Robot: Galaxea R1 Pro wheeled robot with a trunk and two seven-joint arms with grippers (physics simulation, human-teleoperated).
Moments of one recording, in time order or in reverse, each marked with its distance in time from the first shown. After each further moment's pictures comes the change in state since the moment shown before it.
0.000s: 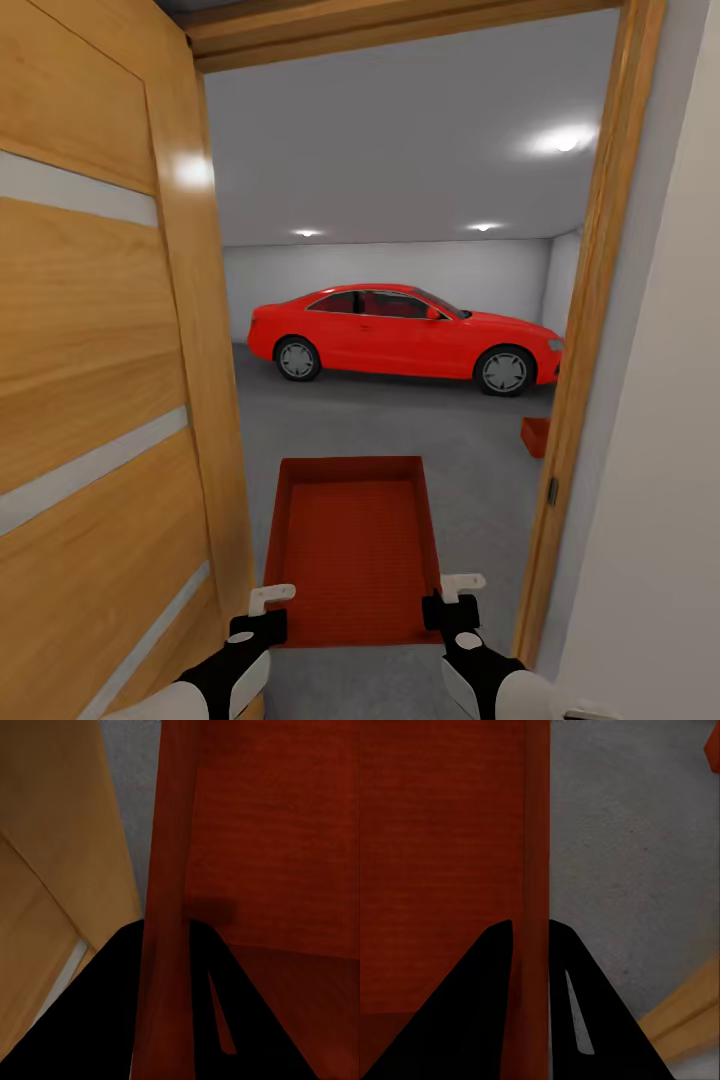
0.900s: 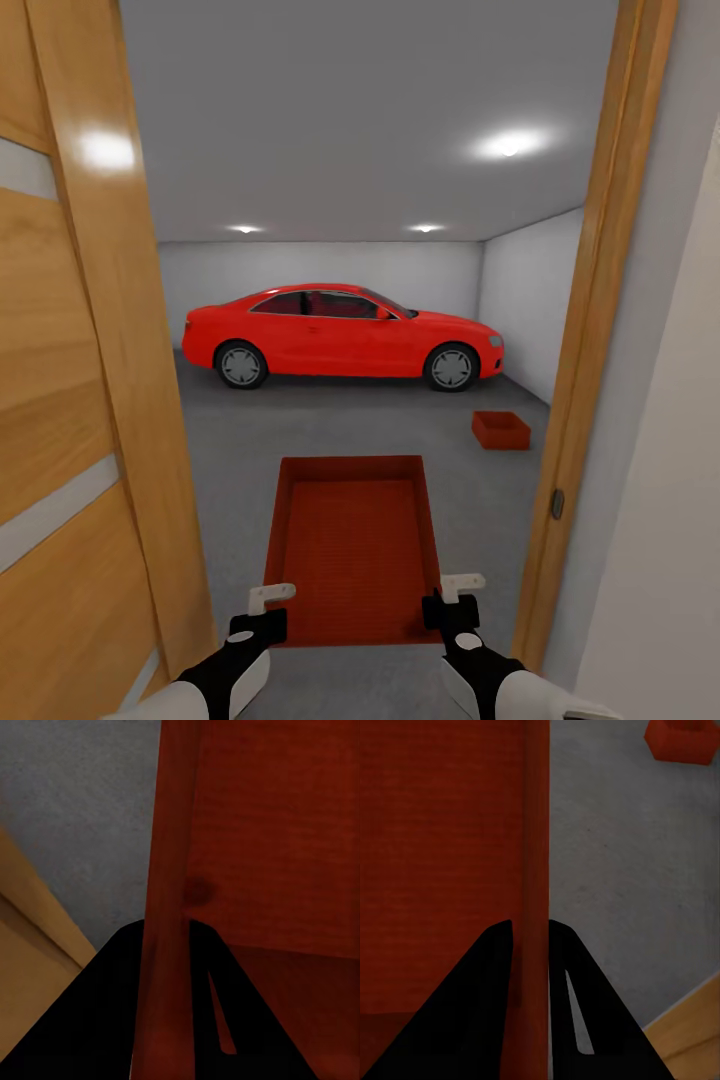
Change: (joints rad) left arm 0.000 0.001 0.002 -0.003 -0.006 0.000 -0.001; right arm 0.000 0.000 0.002 0.001 -0.004 -0.006 -0.002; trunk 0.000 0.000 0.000
